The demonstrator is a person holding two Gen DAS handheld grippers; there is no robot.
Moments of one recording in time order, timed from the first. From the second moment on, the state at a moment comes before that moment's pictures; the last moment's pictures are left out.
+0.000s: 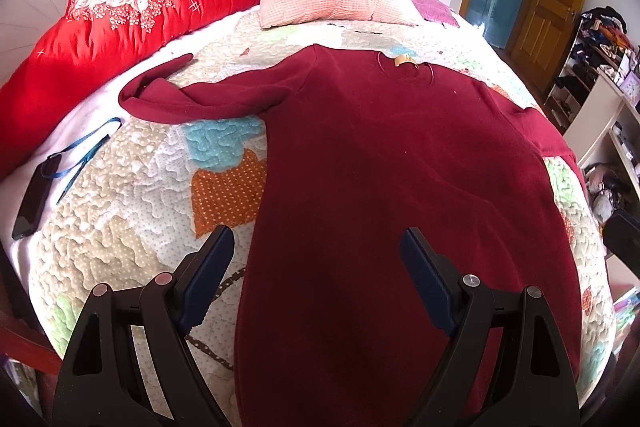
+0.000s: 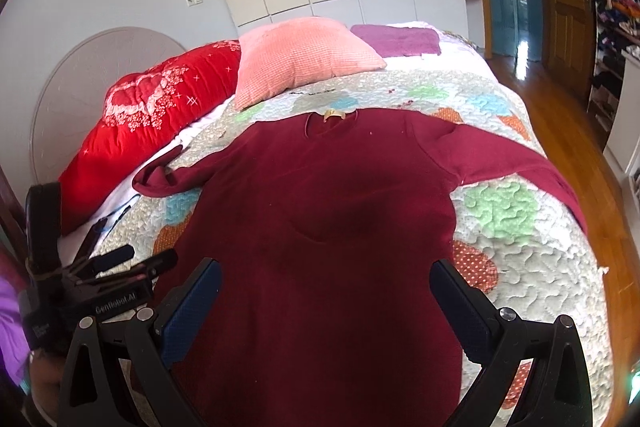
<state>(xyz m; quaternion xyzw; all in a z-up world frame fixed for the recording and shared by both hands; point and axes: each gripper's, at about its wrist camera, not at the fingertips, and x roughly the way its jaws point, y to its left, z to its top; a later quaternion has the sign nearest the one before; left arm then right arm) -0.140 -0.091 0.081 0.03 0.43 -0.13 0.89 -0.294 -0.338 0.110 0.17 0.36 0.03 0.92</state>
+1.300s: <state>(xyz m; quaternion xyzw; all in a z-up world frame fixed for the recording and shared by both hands) -0.090 -0.060 0.059 0.02 0.44 -0.08 0.89 -0.238 -0.300 0.082 0.13 0.39 0.06 0.91</state>
